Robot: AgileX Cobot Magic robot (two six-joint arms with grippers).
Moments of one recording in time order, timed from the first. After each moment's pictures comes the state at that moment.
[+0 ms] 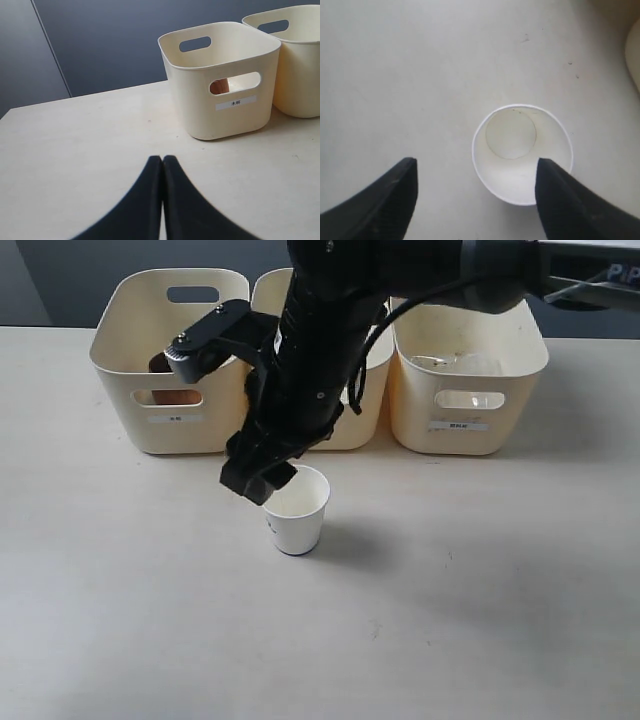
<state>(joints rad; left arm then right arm) -0.07 0.00 0.00 0.02 0.24 0.12 0.77 1.93 -1.61 0.18 1.07 -0.40</state>
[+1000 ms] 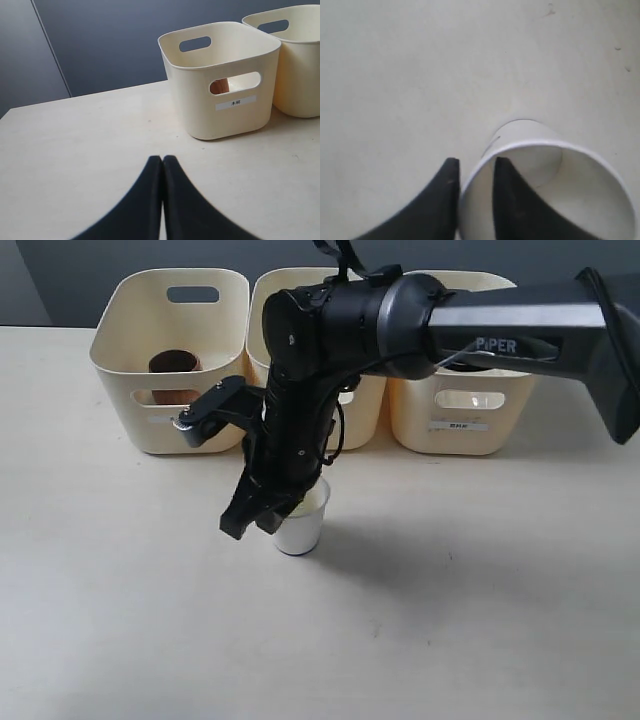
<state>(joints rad) -0.07 0.00 0.00 0.02 0.24 0.12 0.77 2.11 -1.61 0.21 1.00 -0.41</state>
